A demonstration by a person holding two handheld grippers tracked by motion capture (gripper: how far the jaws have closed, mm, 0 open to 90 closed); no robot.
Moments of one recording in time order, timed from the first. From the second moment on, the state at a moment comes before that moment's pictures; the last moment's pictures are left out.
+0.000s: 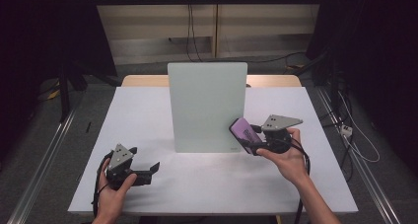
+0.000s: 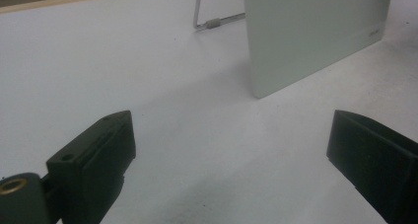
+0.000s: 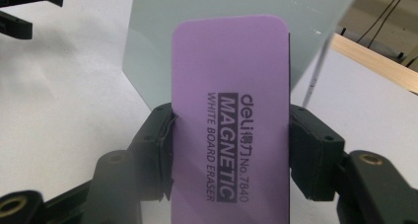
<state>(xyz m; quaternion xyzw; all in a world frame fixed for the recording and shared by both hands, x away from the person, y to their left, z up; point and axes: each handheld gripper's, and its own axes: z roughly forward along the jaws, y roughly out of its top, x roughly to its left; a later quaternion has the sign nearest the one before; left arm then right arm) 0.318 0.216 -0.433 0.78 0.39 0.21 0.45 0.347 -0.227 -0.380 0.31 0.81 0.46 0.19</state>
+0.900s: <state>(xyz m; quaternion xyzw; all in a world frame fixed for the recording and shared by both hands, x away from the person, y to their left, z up) 0.318 0.218 -0.433 0.78 0.39 0.20 0.45 0.343 -0.168 -0.397 0.26 0.88 0.38 0.05</state>
